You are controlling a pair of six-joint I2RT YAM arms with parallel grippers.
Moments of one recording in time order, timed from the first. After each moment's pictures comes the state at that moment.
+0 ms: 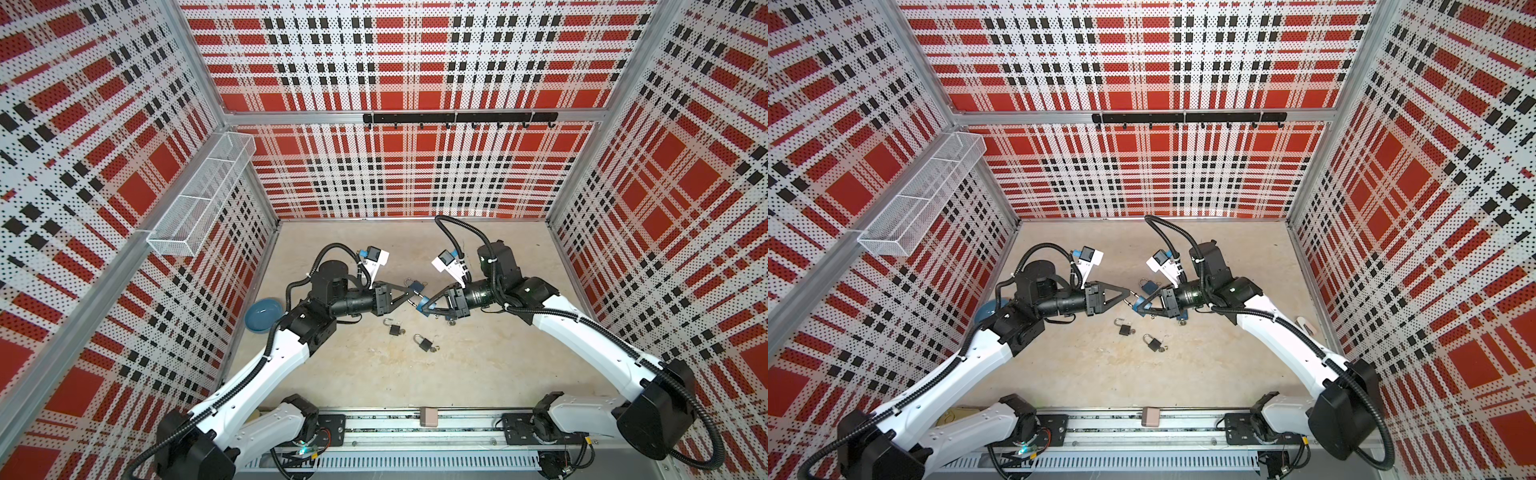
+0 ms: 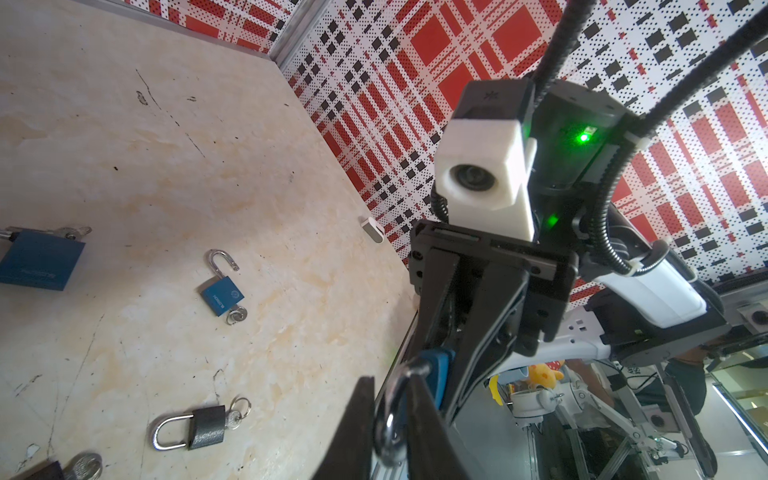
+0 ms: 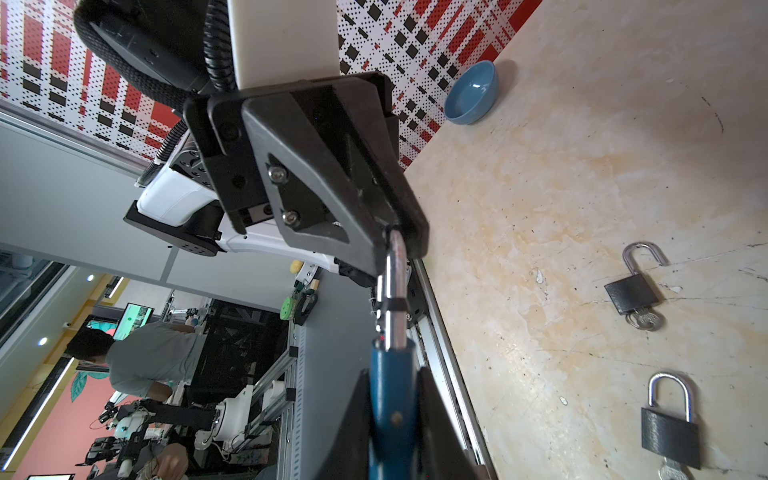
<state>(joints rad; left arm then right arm) -0.52 1.04 0.85 -0.06 0.73 -0.65 0.58 1.30 1.10 -0.42 -1.01 0.35</state>
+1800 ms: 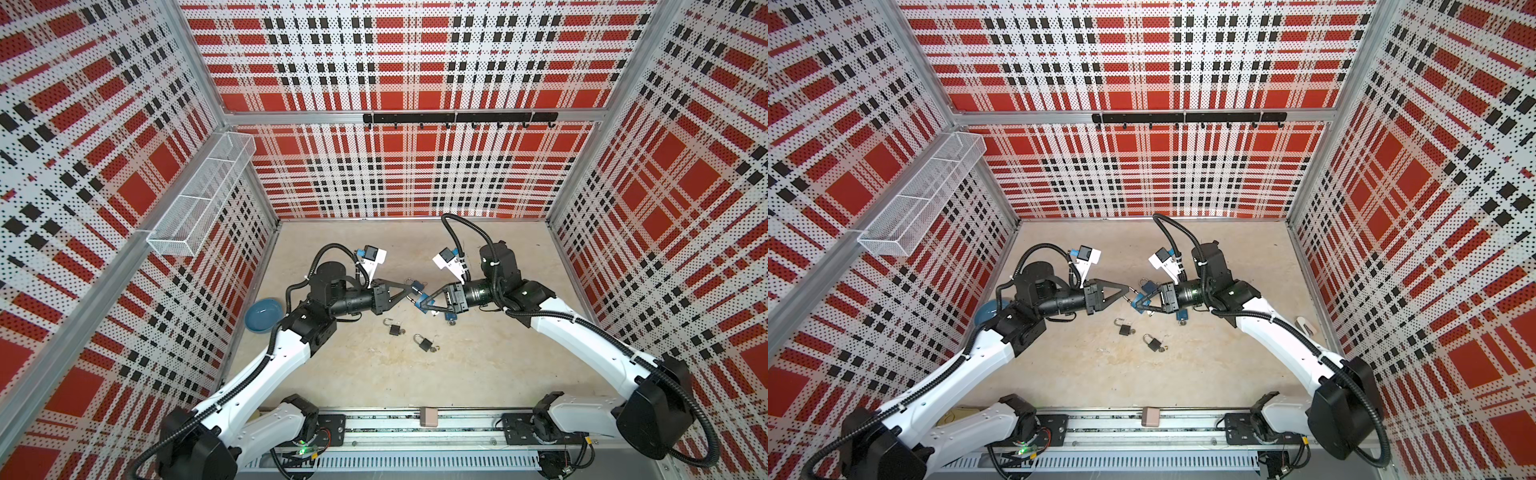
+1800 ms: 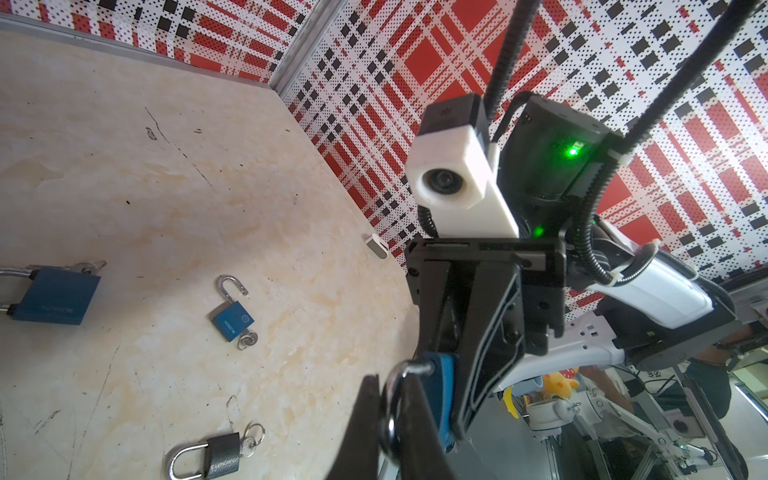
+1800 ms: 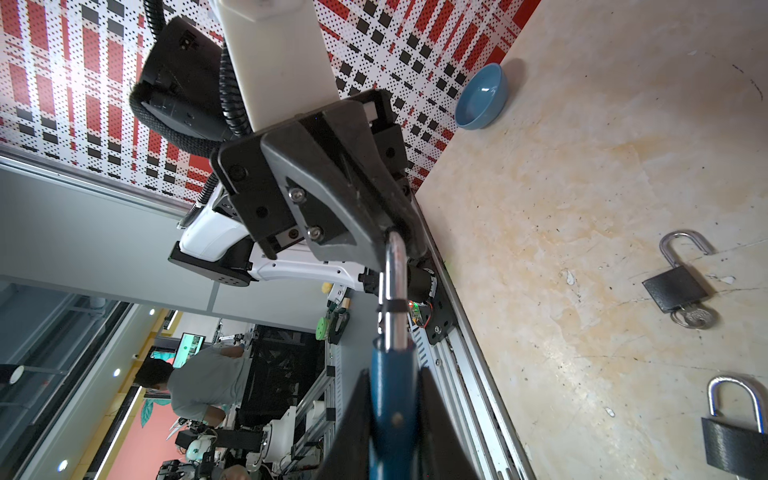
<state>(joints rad) -0.50 1.05 0.79 0.05 0.72 -0.62 0.58 1.30 1.03 -0.22 -1.05 0.60</state>
